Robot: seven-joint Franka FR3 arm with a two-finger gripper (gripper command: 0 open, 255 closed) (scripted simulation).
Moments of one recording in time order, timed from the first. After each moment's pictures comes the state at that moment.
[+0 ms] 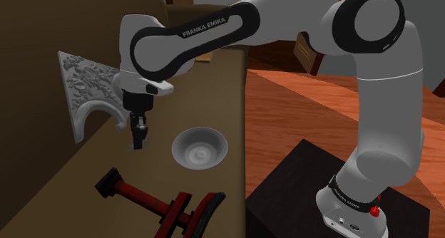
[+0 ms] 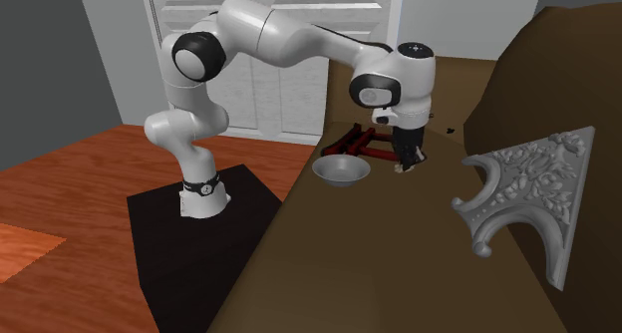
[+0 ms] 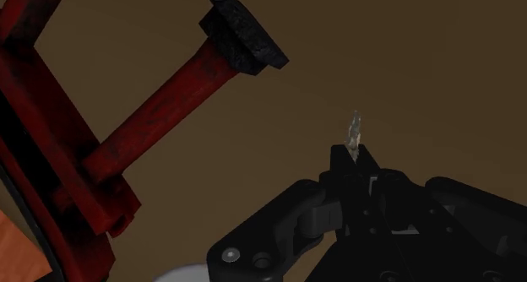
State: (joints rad) arm -0.01 0.49 0.77 -1.63 0.01 2.09 2.47
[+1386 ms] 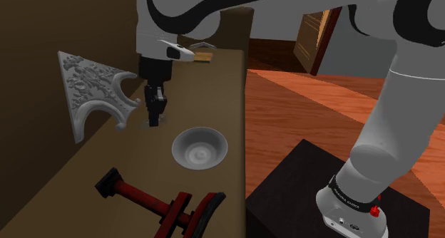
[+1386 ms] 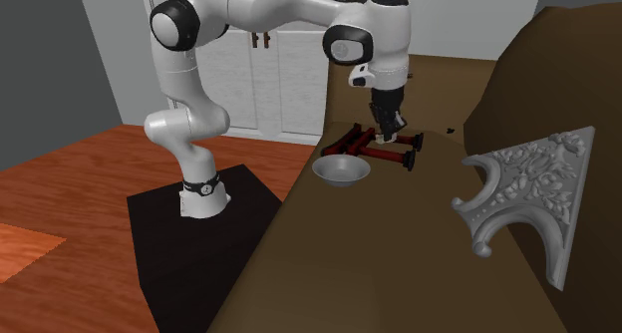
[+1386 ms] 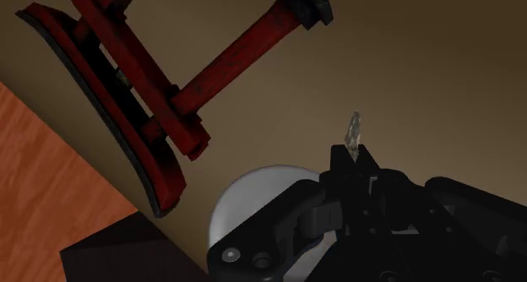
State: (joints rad) arm -0.19 0.19 0.85 -1.74 0.21 1.94 2.37
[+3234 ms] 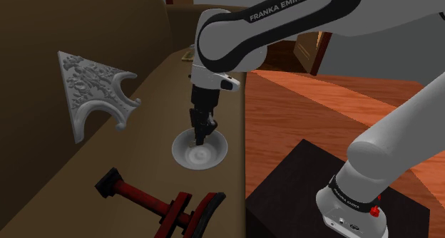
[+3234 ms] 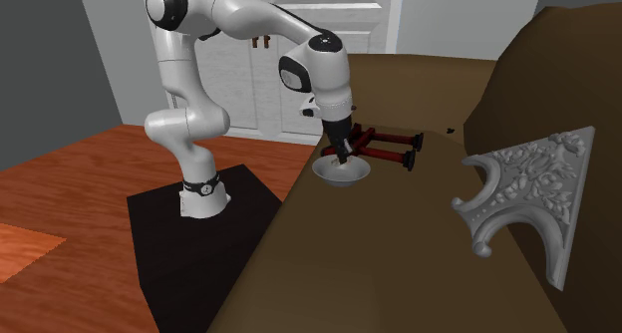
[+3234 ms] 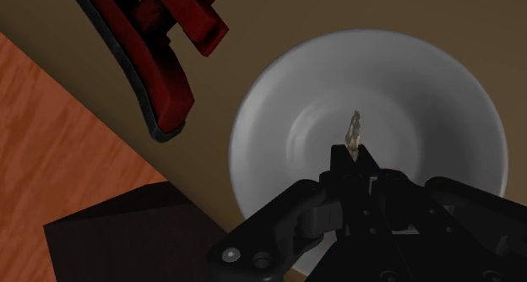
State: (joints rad) arm -0.28 -0.22 0.79 -2.25 0.58 2.05 2.00
